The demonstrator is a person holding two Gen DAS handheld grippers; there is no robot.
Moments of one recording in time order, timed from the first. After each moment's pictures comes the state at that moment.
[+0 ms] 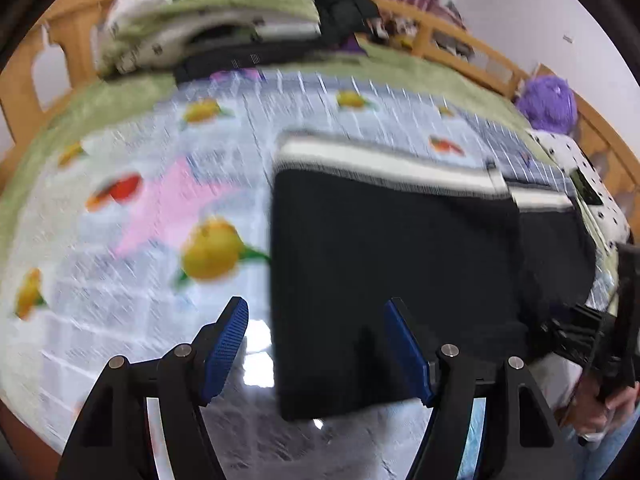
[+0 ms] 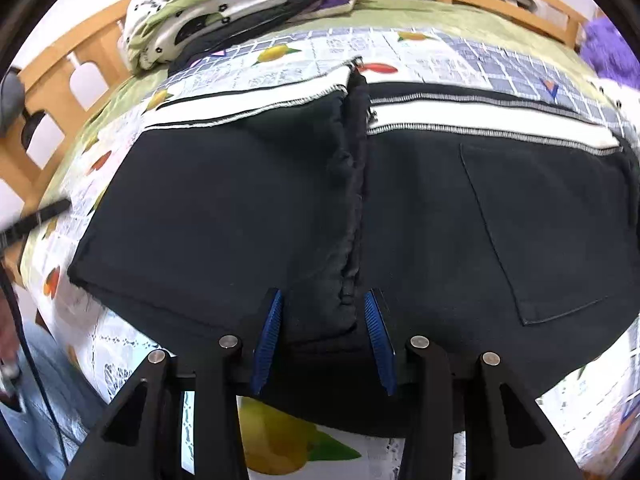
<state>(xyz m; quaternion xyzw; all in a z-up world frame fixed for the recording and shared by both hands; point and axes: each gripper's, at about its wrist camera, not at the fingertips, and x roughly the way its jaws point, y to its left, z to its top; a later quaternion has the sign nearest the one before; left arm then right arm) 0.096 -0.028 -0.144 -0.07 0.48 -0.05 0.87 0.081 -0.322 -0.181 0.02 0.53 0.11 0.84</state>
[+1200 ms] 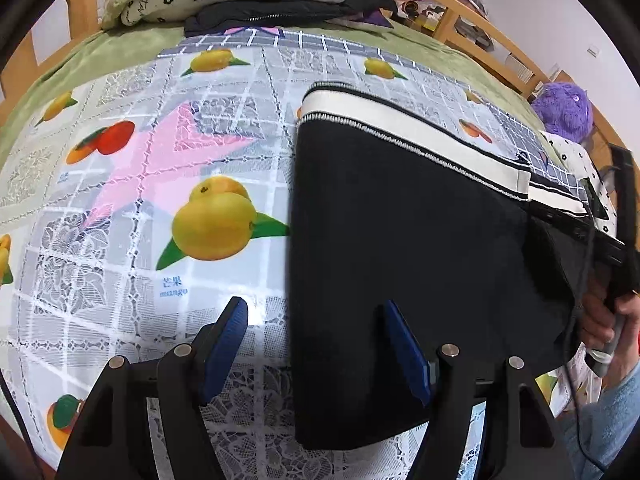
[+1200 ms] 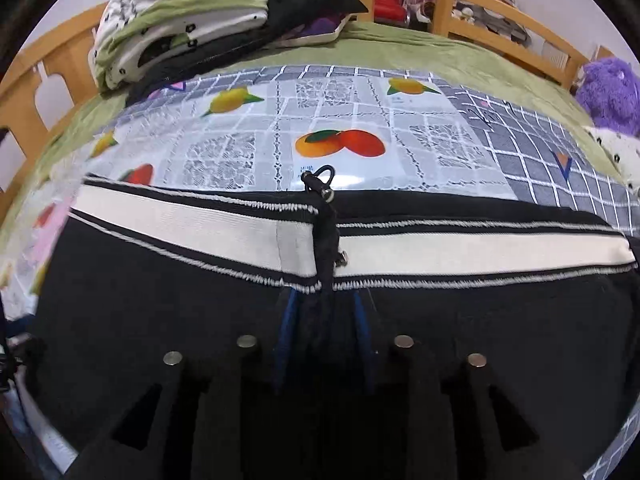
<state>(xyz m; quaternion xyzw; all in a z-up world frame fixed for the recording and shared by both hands) 0.119 -0.003 -0.172 -0.10 0.51 -0.04 0.85 0.197 -0.317 -0.171 -0.02 0.48 0.07 0.87</state>
